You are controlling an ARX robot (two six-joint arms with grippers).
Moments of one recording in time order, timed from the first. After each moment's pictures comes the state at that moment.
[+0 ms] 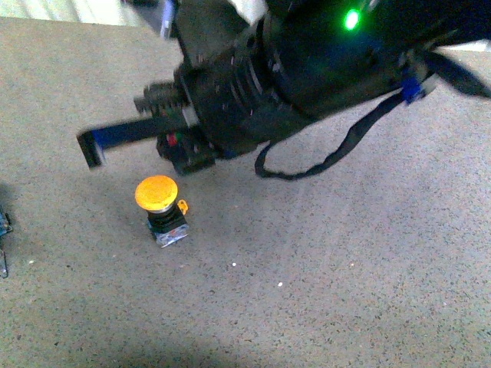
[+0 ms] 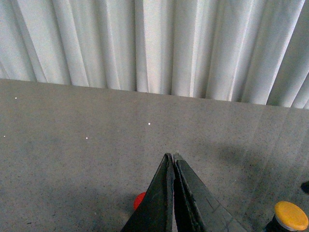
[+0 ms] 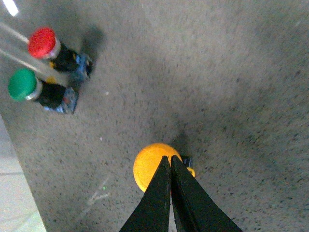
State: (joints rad) left arm 0.00 0.02 0.01 0.00 0.00 -0.01; right arm 0.53 1.87 1.08 0.06 -0.28 0.08
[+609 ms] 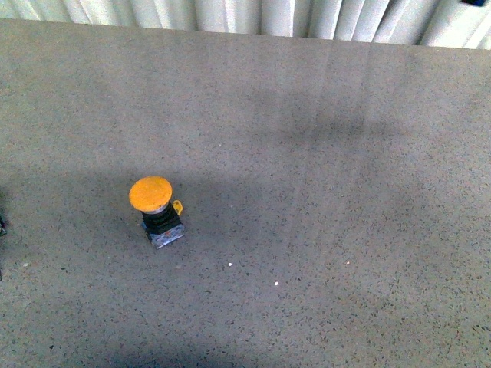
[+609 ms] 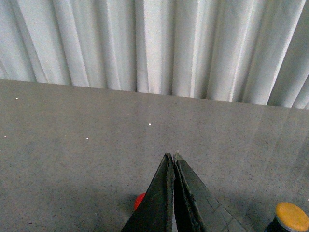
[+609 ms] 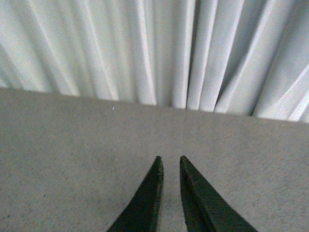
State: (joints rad) left arm 0.00 0.02 0.01 0.00 0.00 -0.01; right arm 0.19 1.41 0.45 0.92 0.18 0.04
